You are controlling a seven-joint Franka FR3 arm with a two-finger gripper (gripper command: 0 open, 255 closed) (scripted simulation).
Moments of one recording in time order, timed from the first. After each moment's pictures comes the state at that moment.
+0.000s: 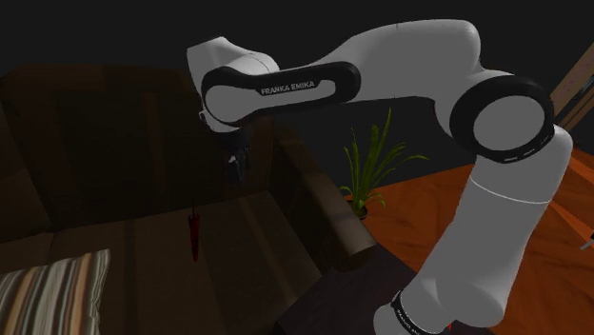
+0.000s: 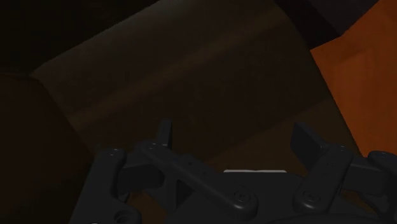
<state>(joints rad) 0.18 0.24 0.27 -1.73 -0.21 1.67 -0.28</state>
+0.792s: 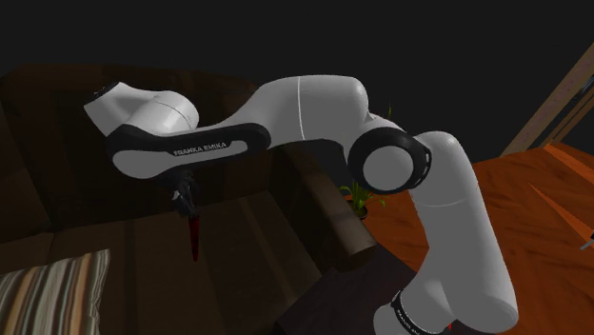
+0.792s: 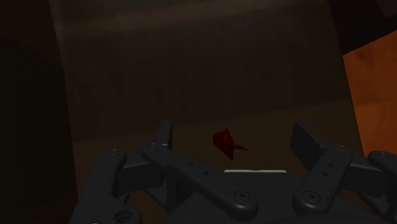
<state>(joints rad) 0.40 0.75 0.30 -1.18 -0.43 1.50 -0.40</state>
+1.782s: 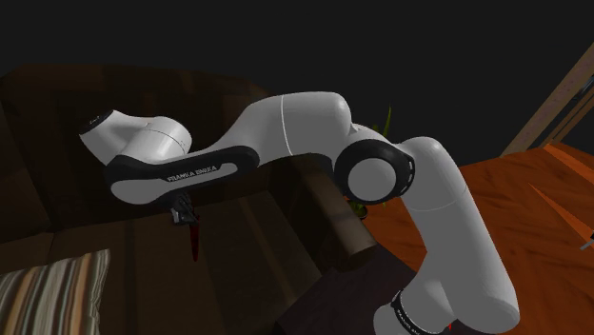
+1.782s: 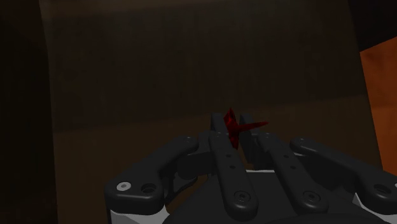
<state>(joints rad) 0.42 0.83 0.29 -1.17 -0.46 1.55 -0.39</state>
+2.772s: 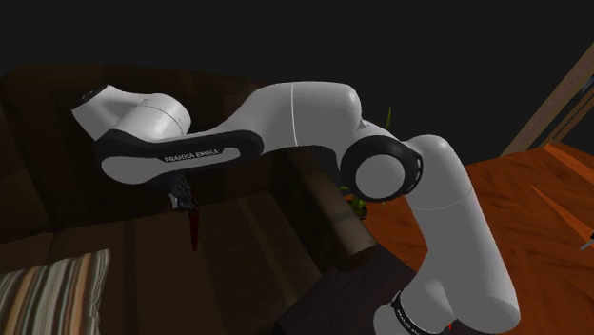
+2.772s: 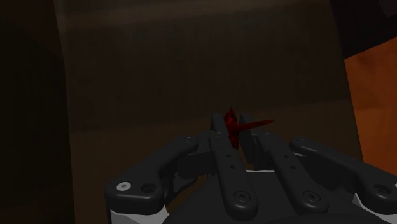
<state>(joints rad) 0.43 0.80 0.29 -1.11 -0.45 1.46 -0.42</state>
